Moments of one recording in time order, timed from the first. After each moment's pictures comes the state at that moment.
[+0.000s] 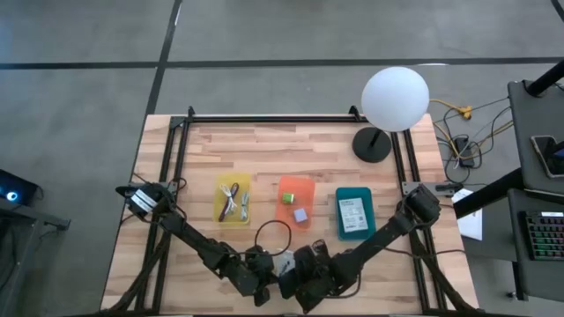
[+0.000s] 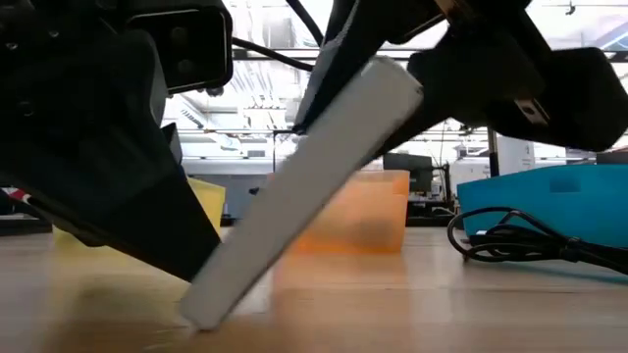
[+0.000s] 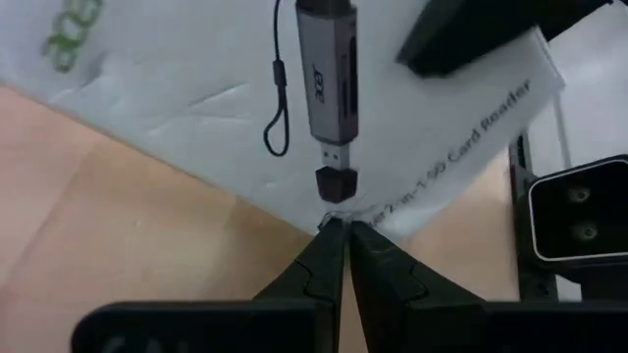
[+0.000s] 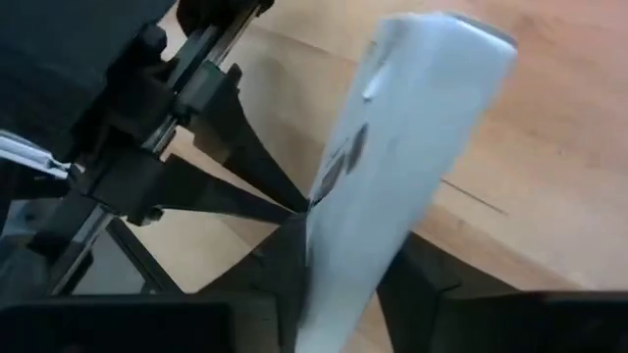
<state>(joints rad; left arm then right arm) -0.66 1.98 1.03 0.22 -0.33 -0.95 0.64 2.15 1.59 -0.49 0.47 1.70</state>
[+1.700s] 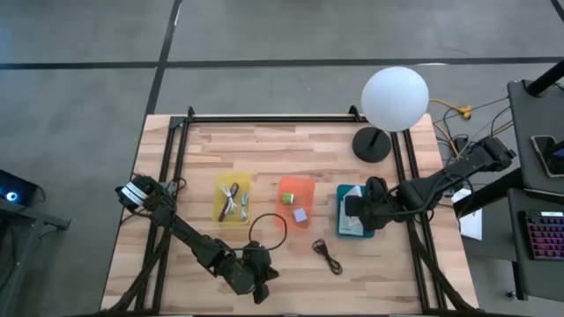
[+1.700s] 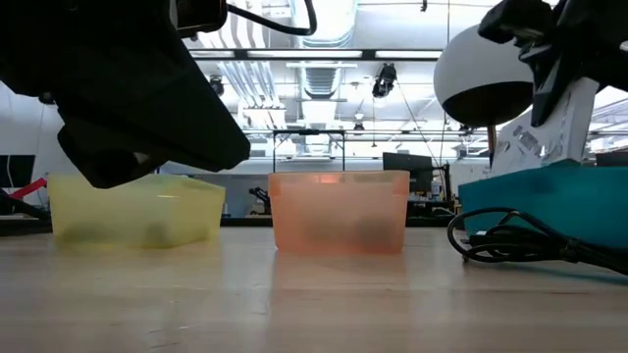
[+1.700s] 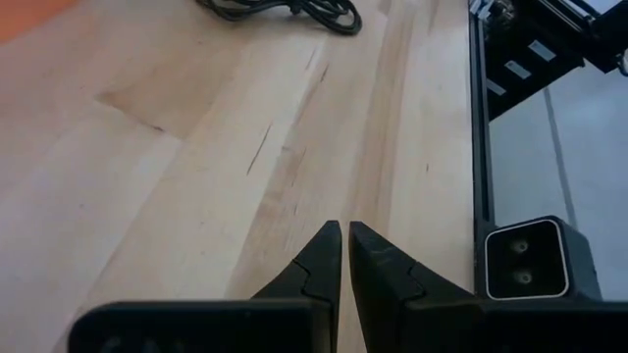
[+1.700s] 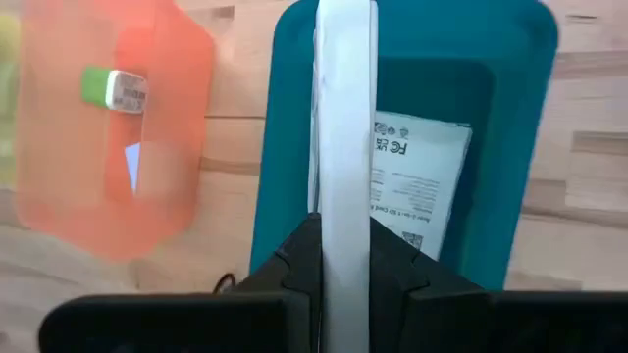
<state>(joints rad) -0.67 1.86 1.03 0.18 -0.42 -0.96 0.45 1.21 0.90 -1.02 0.36 2.00</state>
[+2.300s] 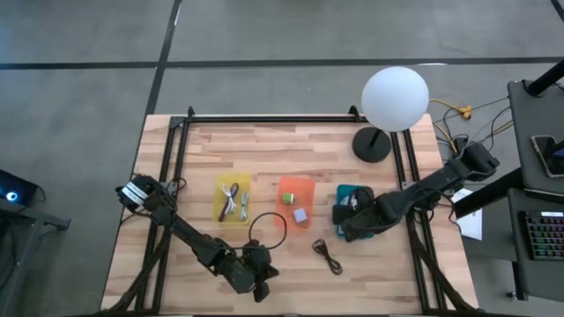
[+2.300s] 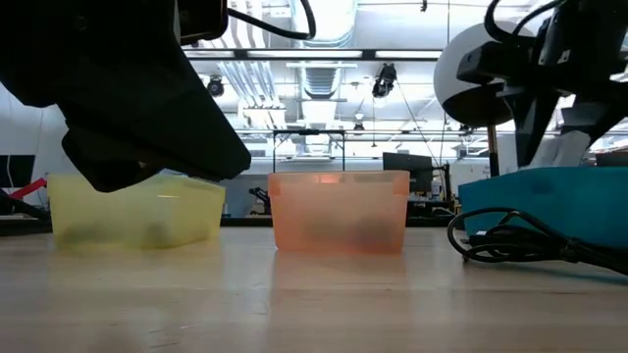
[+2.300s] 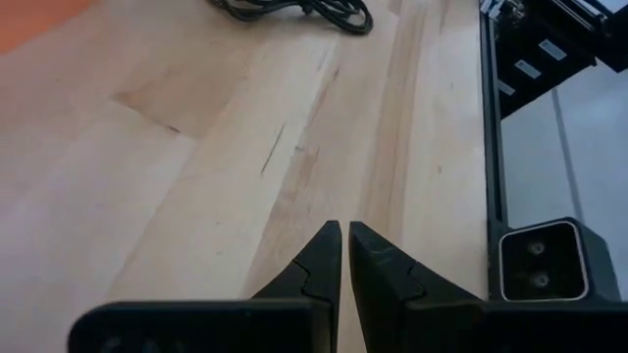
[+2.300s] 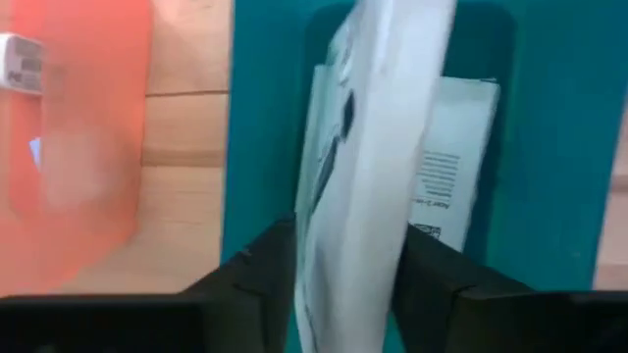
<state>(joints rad) -0.66 1.86 1.02 0.17 -0.43 -0.96 0.44 1.45 0.93 -0.94 0.31 2.06</state>
